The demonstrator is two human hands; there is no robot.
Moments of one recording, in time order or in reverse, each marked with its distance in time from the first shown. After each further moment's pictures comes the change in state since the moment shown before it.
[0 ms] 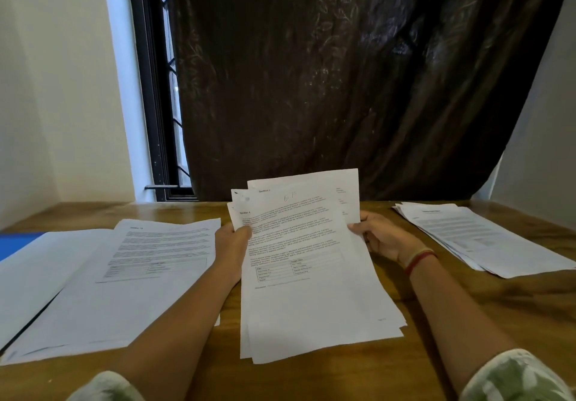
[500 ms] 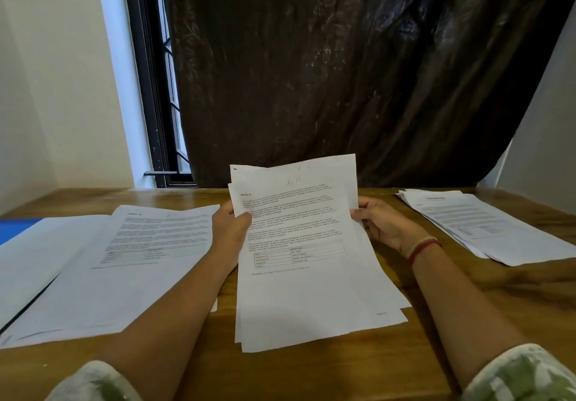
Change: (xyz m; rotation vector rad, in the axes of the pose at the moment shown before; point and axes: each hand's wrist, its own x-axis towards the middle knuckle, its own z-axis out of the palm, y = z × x) left_hand -0.006 0.005 0.002 0.050 -0.007 0.111; right_hand 0.005 0.005 0.002 -0.009 0.047 -0.035
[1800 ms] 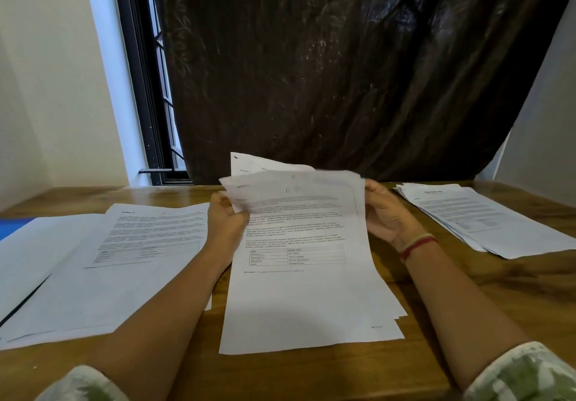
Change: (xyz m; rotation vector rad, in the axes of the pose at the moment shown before) left_hand 0.002 -0.002 0.002 -0.017 0.014 0.143; right_hand -0.008 -0.006 0.006 0.360 -0.127 -0.318
